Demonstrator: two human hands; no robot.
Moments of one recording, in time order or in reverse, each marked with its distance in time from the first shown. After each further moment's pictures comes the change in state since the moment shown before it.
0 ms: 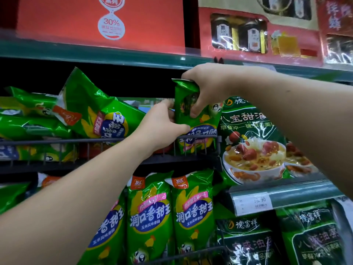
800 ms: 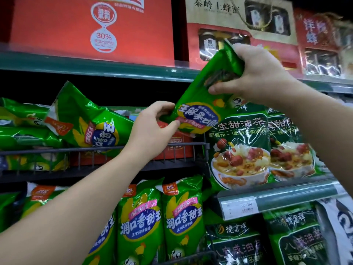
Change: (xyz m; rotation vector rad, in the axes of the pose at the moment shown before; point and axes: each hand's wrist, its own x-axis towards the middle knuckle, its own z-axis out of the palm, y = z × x) left_hand -0.003 0.002 0.005 -0.065 0.187 0.242; right_hand -0.074 0.046 -0.019 0.535 0.506 0.107
